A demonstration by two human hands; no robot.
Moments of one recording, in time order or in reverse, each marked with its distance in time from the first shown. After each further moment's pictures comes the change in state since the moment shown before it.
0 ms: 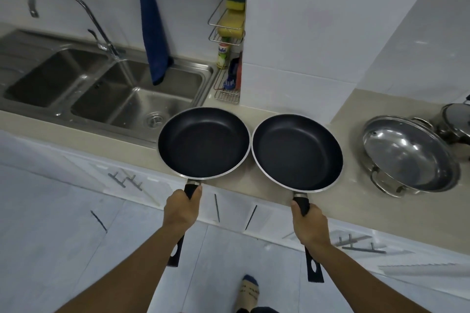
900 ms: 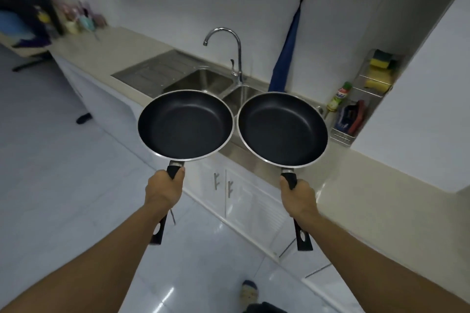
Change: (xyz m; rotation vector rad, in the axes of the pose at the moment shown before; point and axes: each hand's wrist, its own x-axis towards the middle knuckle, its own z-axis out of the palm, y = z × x) left_hand 0.024 -0.178 -0.315 -0.148 0.402 -0.150; right_hand -0.160 -0.248 0.208 -0.032 -0.260 -0.416
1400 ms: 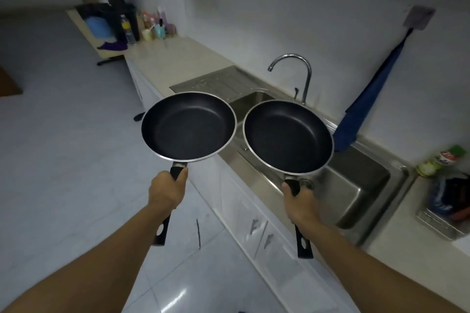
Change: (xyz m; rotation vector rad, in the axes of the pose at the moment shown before) left_hand 0.168 0.006 -0.059 -0.067 0.179 -0.194; right_hand 0.144 -0.146 0.140 -0.040 -0.216 -0.101
